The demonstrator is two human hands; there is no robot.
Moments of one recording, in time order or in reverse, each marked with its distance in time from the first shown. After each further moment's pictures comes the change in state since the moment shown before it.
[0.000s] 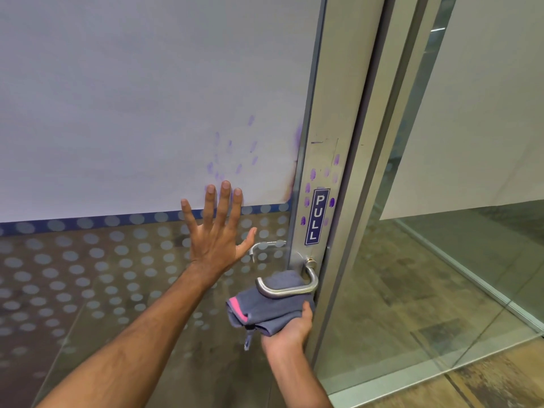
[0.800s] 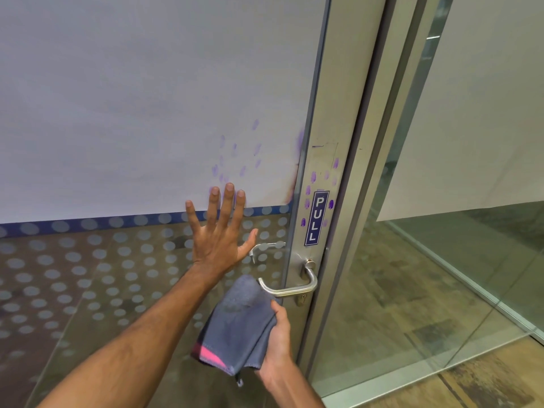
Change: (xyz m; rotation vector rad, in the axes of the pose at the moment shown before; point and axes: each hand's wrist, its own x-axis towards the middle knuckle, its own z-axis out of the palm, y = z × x) left_hand 0.000 -0.002 0.000 -0.013 -0.005 -0.001; right_hand -0.009 0.025 -0.014 -0.457 -0.111 0.130
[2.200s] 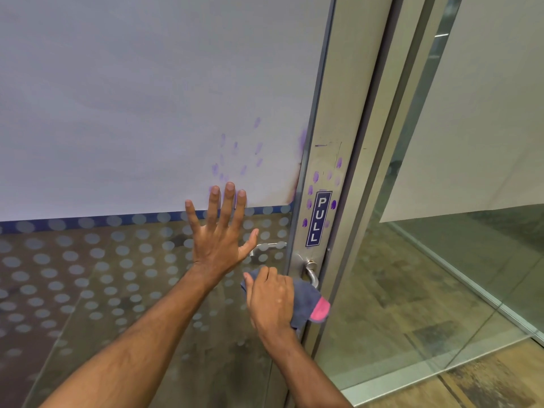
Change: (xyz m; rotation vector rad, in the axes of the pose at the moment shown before) left_hand 0.000 0.001 -0.003 0.024 -0.028 0.001; right_hand 0.025 -0.034 0.032 -2.239 0.553 -1.229
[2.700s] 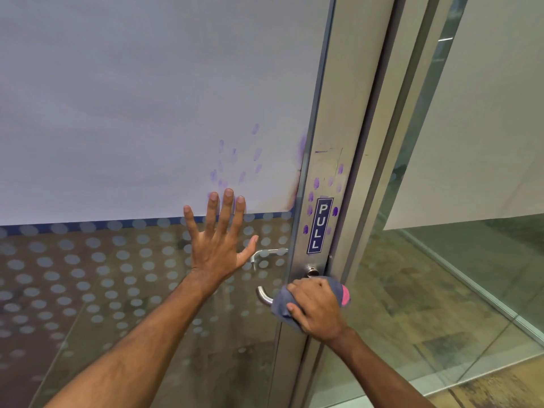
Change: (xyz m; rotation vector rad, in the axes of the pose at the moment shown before) left_hand 0.000 -0.001 0.003 0.004 0.019 0.003; right_hand 0.006 0.127 0.046 0.301 0.249 -0.522
